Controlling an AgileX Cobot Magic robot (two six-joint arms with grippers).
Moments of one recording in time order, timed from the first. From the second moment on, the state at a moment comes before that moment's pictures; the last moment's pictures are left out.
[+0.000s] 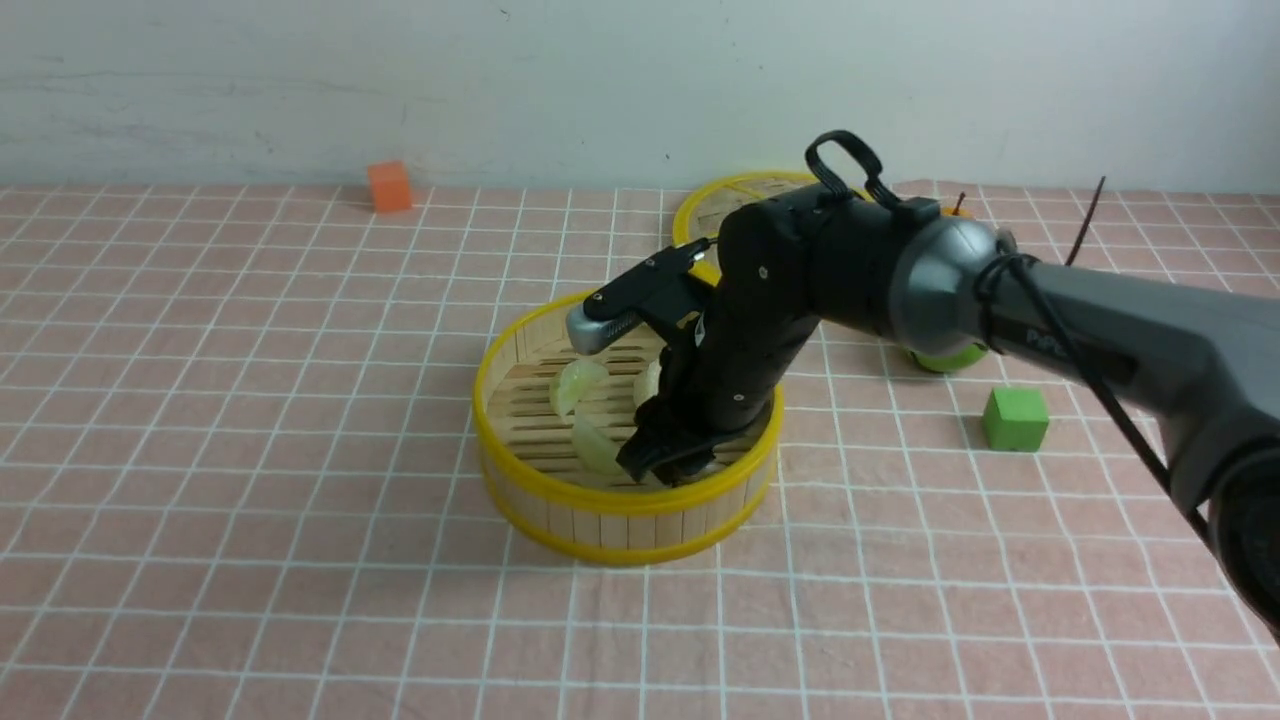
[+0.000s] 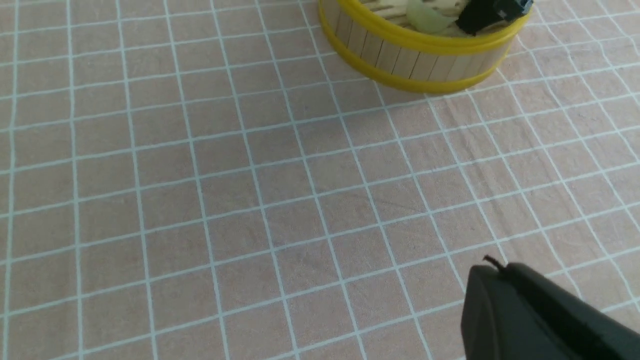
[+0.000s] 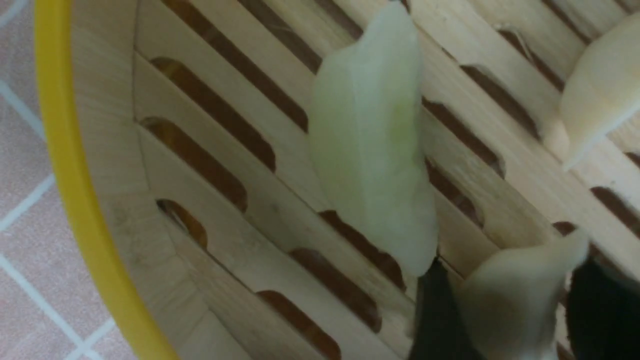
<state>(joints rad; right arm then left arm) 0.56 2.20 -1.84 0.11 0.86 -0.21 -0.44 0.30 -0.67 0.02 0.99 -0.18</state>
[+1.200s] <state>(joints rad) 0.56 0.80 -0.95 0.14 0.67 -0.17 -0.44 0.22 -0.45 0.03 0.72 -0.18</state>
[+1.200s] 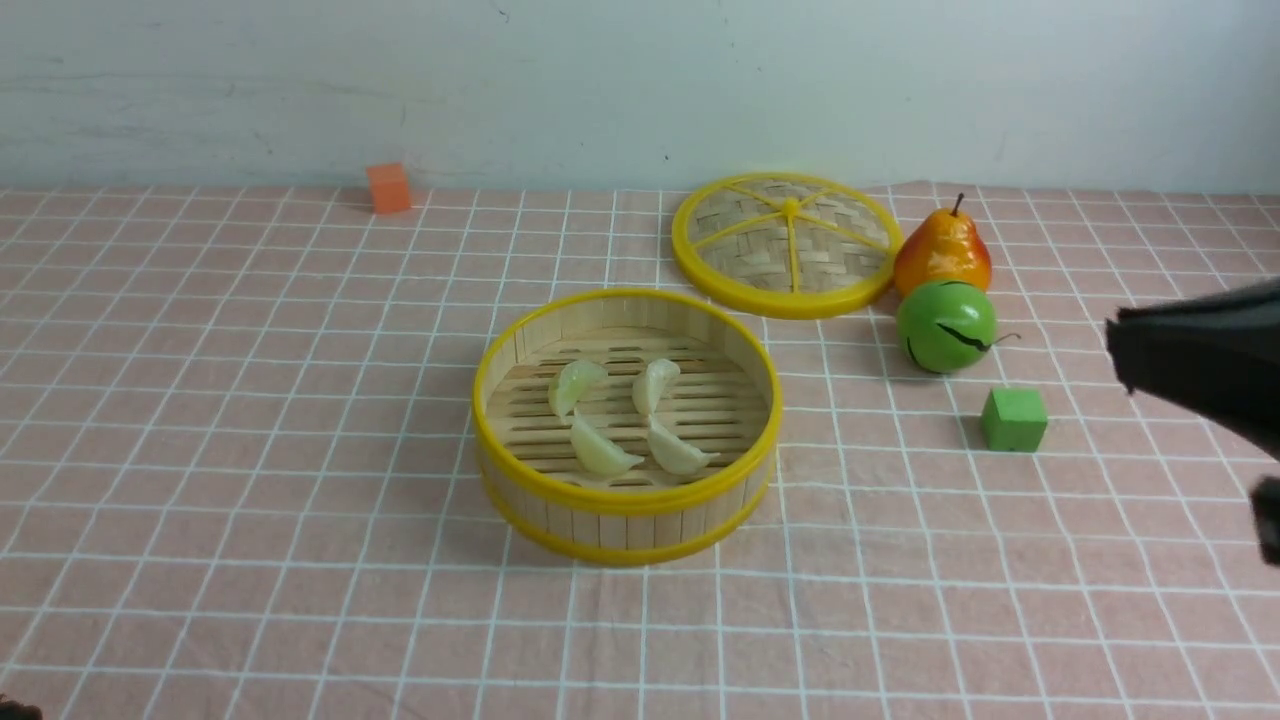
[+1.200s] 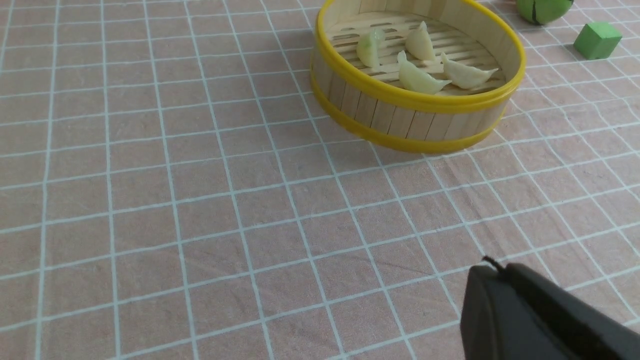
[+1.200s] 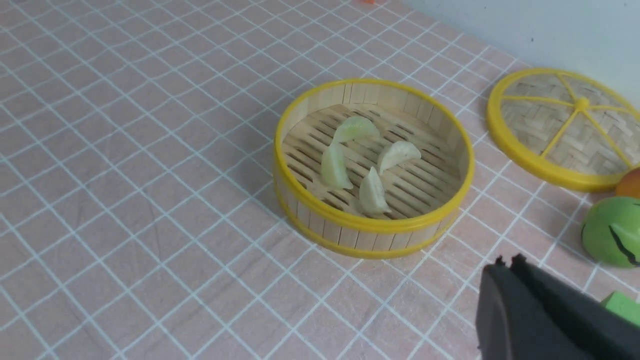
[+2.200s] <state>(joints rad) 0.22 0.28 -0.22 0.06 0.22 0.07 -0.44 0.22 -0.45 0.03 0.73 -0.18</state>
